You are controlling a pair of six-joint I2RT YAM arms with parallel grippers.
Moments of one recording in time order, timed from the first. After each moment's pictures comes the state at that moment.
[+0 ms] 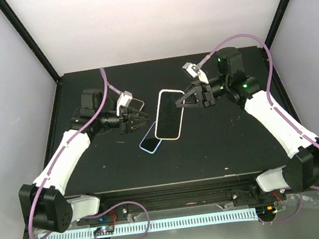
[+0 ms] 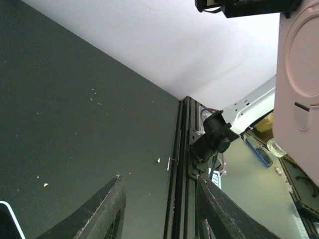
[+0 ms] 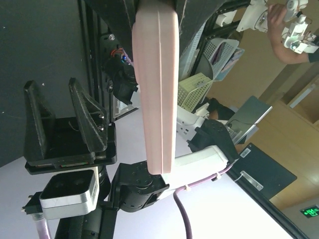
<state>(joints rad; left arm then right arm) -0.26 1.26 1.02 -0.44 1.23 0.09 0.38 1.36 1.30 -0.32 -1.47 0.32</state>
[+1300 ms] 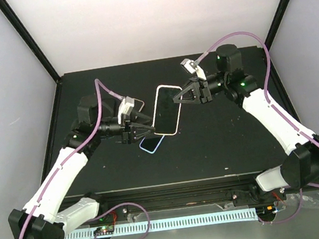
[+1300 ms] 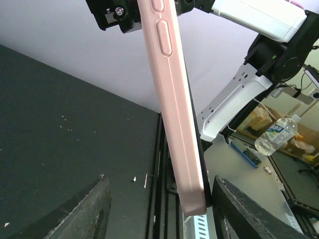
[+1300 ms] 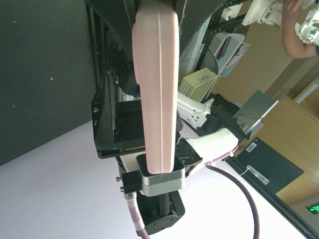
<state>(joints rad) -0.39 1.05 0.95 -0.26 1.16 -0.11 0.38 1.39 1.31 -0.22 -1.45 0.40</state>
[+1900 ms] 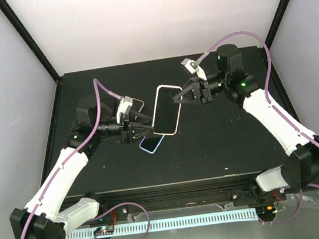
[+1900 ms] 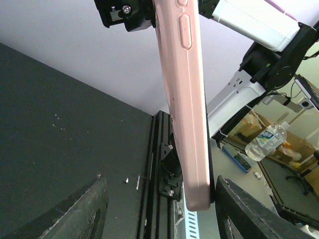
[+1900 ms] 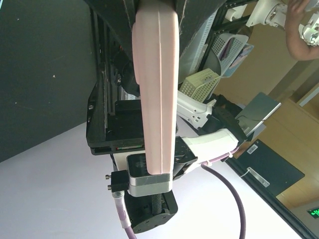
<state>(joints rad) -0.36 1.06 0.91 -0.19 1.20 -0.18 0.38 1.38 1.31 -0.22 -1.45 0.38</state>
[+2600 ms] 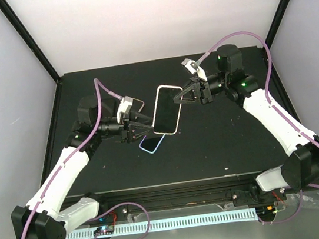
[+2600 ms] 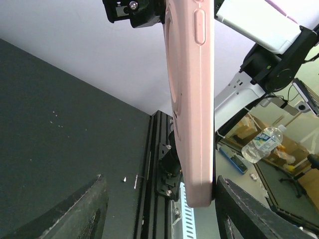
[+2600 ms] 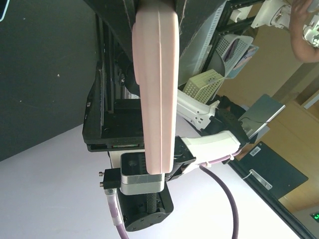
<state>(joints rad) -0.35 1.07 0.89 -0.16 1.22 -0.22 0.38 1.38 1.31 -0.24 -1.45 0.35</state>
